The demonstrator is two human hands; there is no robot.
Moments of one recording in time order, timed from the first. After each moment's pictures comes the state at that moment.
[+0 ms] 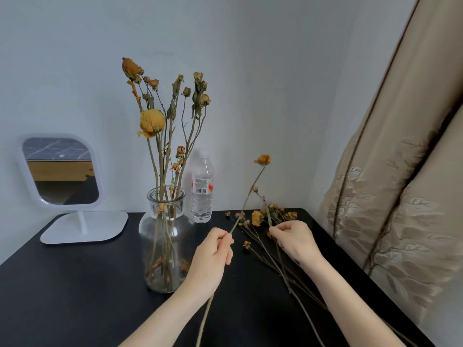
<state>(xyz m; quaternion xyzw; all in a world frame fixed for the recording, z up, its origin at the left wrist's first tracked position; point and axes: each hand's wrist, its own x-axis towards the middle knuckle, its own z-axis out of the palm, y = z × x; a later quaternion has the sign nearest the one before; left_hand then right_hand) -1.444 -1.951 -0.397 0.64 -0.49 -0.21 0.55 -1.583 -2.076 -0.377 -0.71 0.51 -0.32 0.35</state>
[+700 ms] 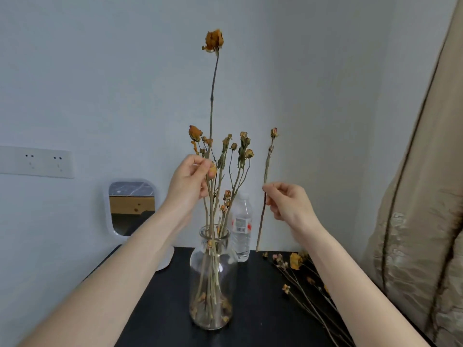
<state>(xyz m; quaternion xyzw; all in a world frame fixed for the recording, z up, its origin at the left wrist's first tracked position) -1.356 -1.904 -0.220 0.51 -0.42 -0.10 0.74 -1.506 -2.013 -0.238 -0.70 0.24 -0.45 0.49</state>
